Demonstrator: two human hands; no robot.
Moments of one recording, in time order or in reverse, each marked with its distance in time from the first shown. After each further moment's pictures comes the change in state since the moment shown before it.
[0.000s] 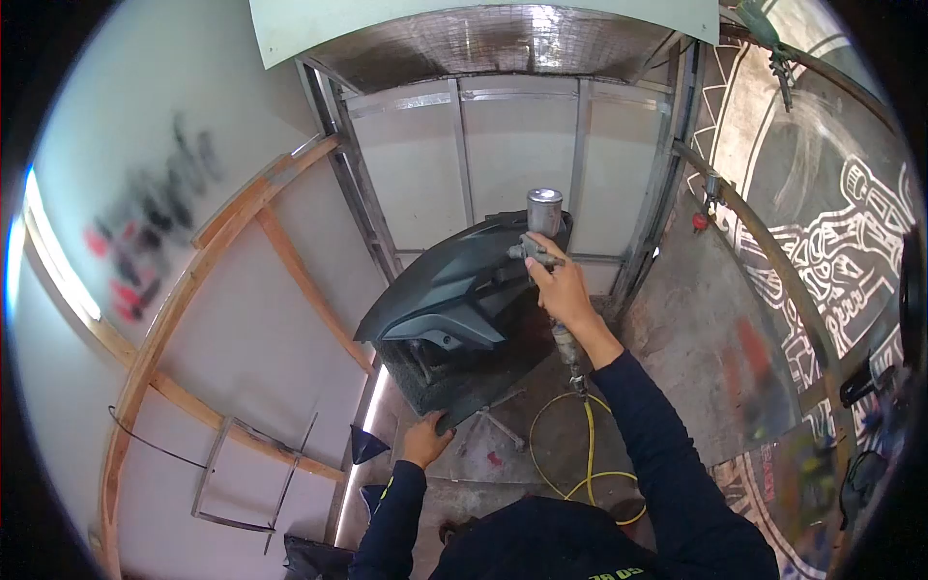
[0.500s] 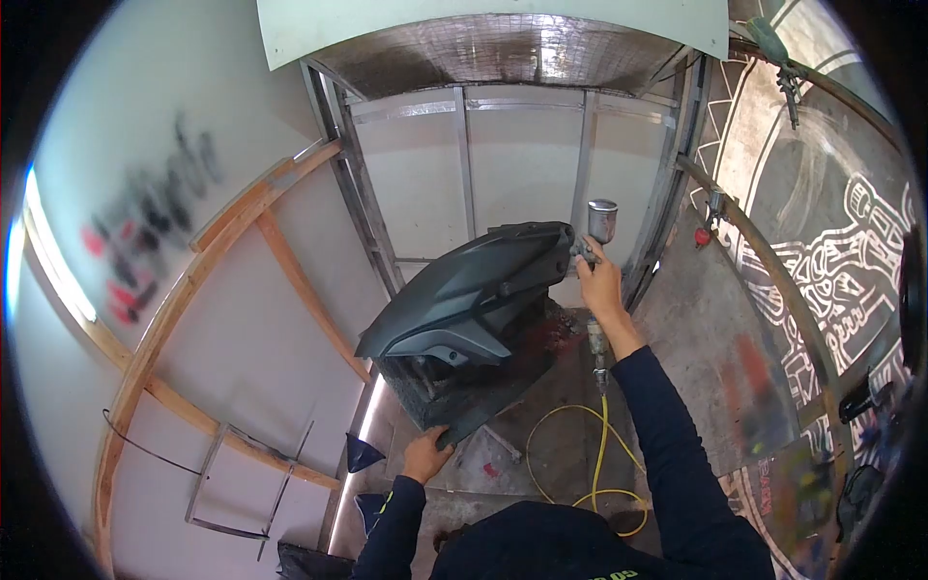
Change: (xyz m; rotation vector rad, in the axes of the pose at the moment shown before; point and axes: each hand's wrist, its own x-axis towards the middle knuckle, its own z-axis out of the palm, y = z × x) left_hand 0.000 0.001 -0.001 -0.055 -0.016 0.006; right_hand 0.051 0.070 -0.047 -0.386 0.267 0.020
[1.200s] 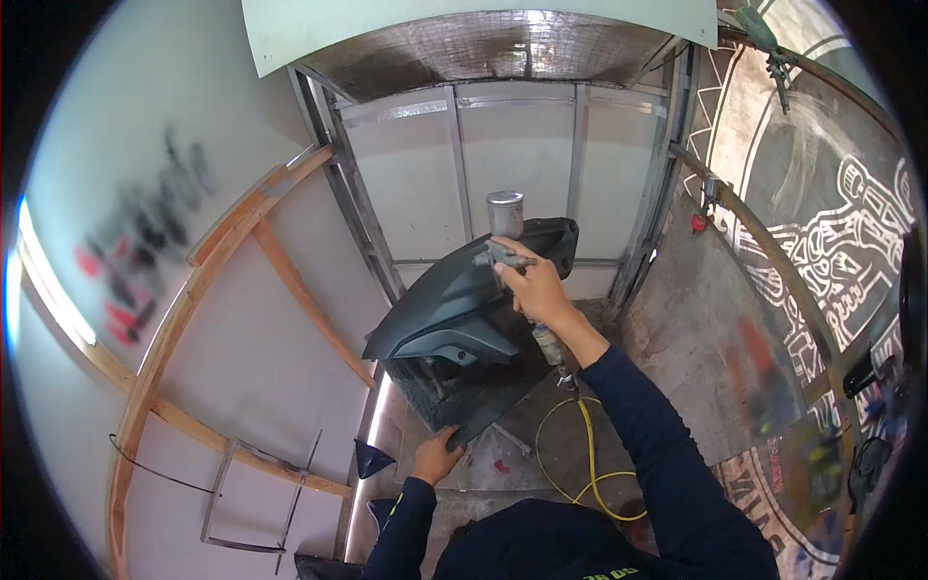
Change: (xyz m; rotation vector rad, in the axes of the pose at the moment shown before) left_hand 0.002 -0.014 -0.009 0.002 -0.086 -0.001; right_hand -0.048 -0.125 0.040 0.390 -0.395 -0.027
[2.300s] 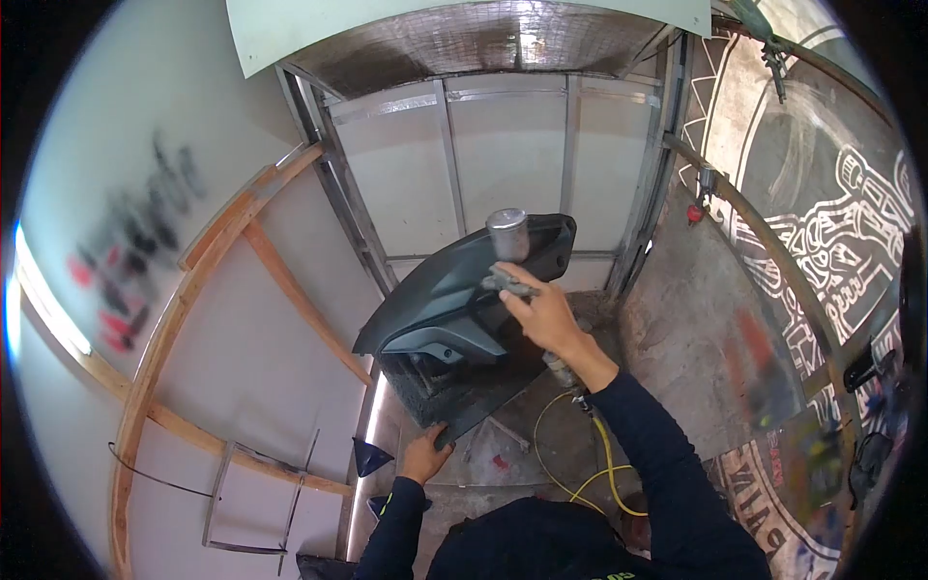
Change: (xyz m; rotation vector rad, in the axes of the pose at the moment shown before) left_hand -0.001 -0.006 -0.008 0.008 0.038 0.001; right_hand -0.040 0.015 -0.010 -0.083 0.023 -0.106
